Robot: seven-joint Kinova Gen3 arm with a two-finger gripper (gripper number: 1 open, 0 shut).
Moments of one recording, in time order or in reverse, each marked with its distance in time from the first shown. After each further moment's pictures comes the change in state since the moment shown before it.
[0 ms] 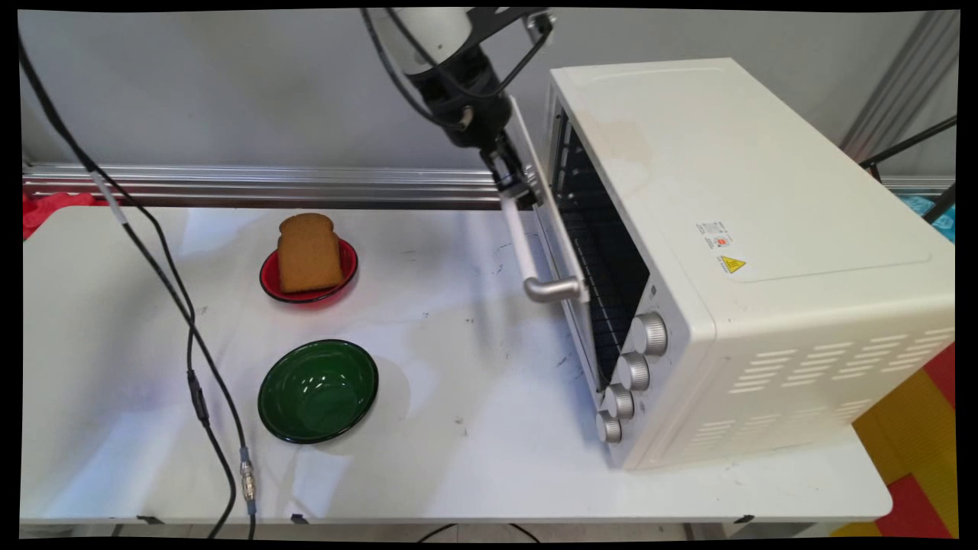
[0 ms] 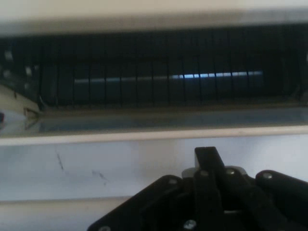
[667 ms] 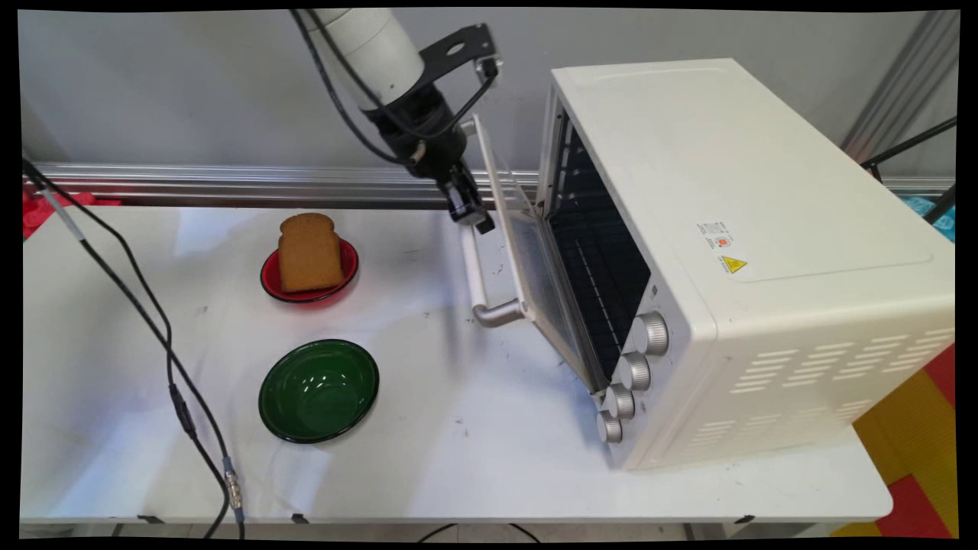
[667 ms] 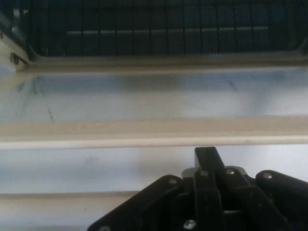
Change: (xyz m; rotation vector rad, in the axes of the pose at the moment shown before) arm -0.052 0.002 0.008 0.003 -0.034 -0.021
